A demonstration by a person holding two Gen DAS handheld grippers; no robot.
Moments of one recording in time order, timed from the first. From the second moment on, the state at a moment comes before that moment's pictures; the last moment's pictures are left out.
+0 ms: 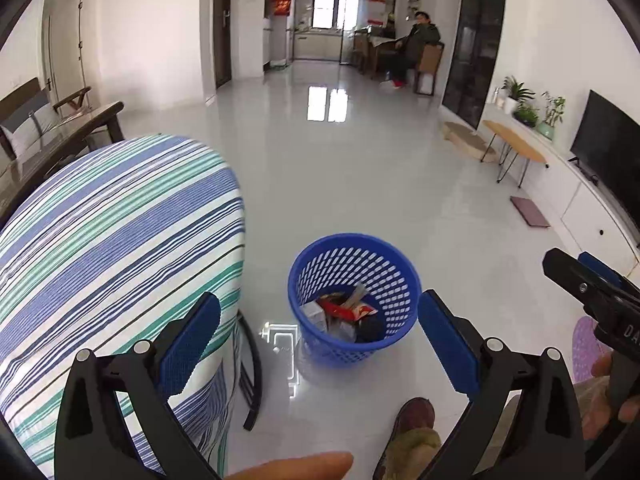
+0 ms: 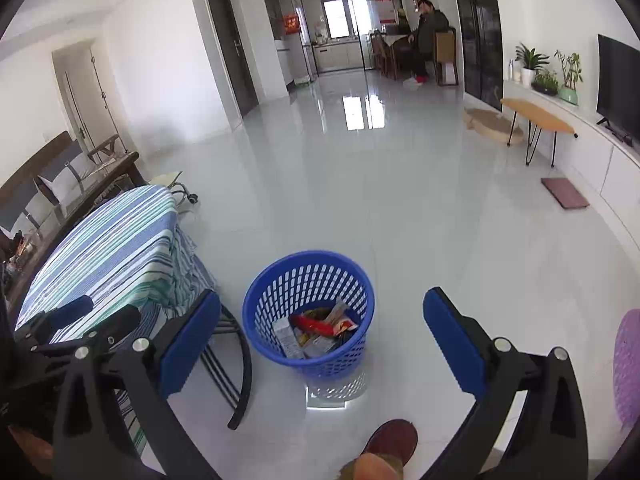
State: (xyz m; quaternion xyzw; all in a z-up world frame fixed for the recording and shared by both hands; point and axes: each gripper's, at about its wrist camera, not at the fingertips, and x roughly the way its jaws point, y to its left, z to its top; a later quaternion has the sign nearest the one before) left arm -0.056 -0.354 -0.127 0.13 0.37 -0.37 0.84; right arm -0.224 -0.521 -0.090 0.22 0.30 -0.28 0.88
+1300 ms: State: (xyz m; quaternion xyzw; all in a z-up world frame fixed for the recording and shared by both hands) left arm -0.060 -0.381 -0.158 0.22 0.43 -0.37 0.79; right arm -0.220 -0.515 -0.117 0.19 0.41 -0.27 0.85
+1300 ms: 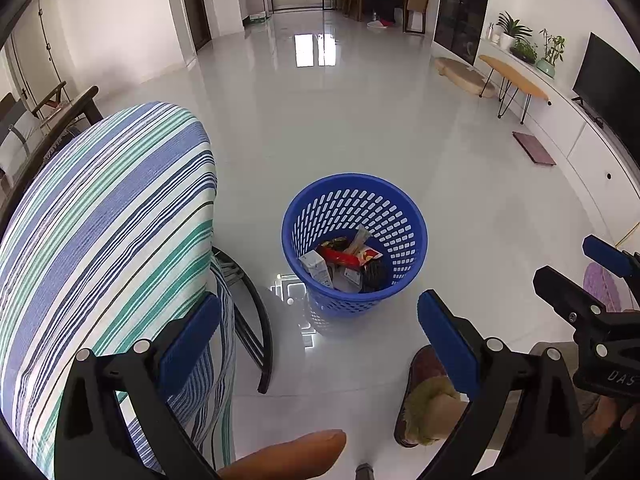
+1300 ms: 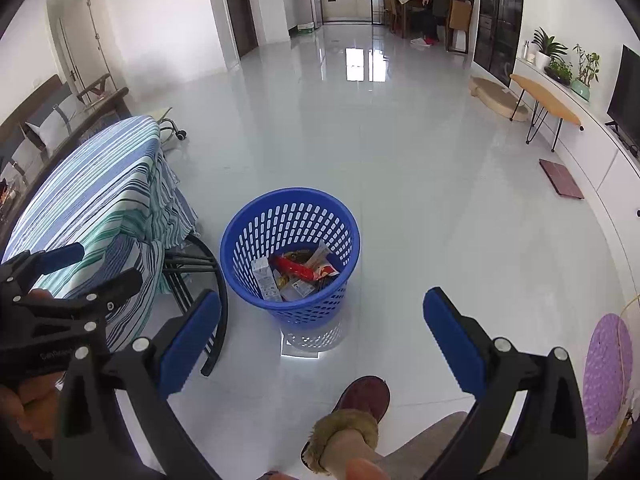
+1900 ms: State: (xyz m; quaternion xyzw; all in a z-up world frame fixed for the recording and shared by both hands) left arm -0.061 -0.382 -0.155 0.23 0.42 -0.37 0.80; right arm -0.219 -0.516 -0.118 0.19 0.41 -0.27 0.85
